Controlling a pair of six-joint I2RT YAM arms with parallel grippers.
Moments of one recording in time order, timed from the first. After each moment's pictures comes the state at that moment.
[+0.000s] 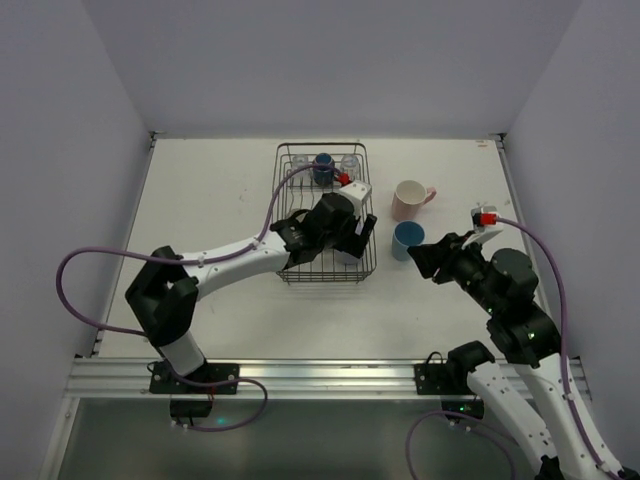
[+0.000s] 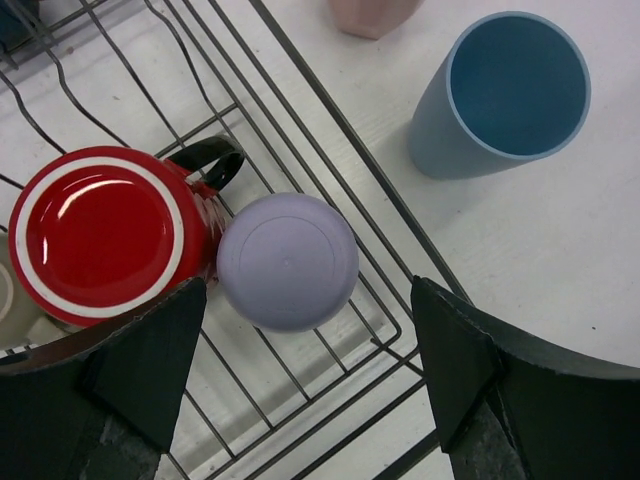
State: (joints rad) left arm -0.91 1.67 1.24 -0.18 -0.19 -0.27; right arm 0.37 0.48 0.77 -0.50 -0.15 0.45
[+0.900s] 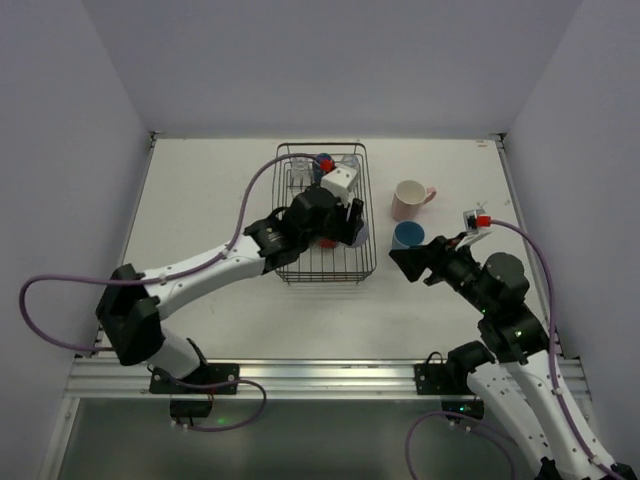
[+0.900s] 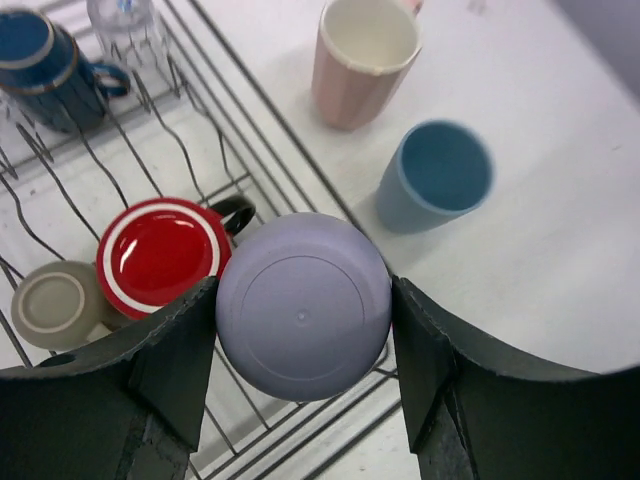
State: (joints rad) left arm -0.91 1.58 1.24 -0.16 -0.23 -0.27; right arm 0.37 0.46 0.66 -0.36 -0.26 0.57
